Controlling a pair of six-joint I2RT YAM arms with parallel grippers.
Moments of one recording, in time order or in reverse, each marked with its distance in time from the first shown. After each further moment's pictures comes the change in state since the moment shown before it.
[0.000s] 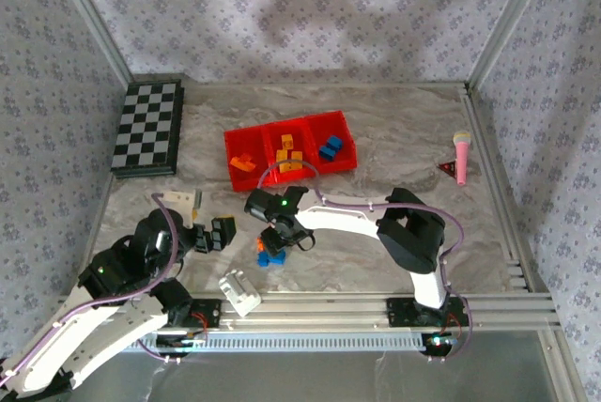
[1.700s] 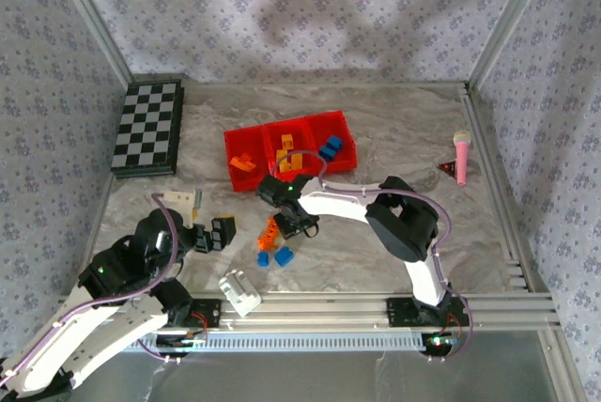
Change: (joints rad) left arm 0.000 0.000 0.000 0.000 0.000 0.000; right arm -0.126 0.074 -0.010 0.053 0.030 -0.039
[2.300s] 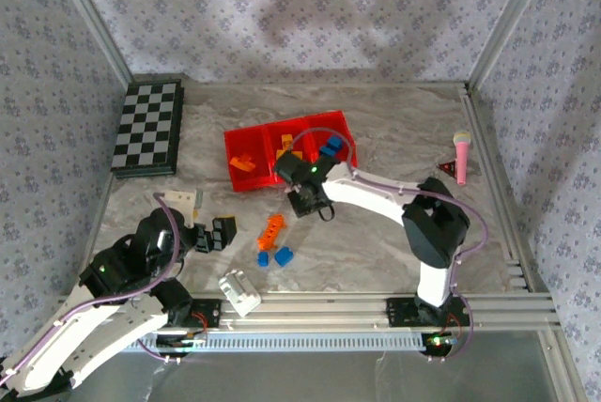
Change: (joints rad) left arm 0.000 0.009 0.000 0.000 0.000 0.000; right arm -0.117 -0.189 0.008 -0.063 0.095 -0.051
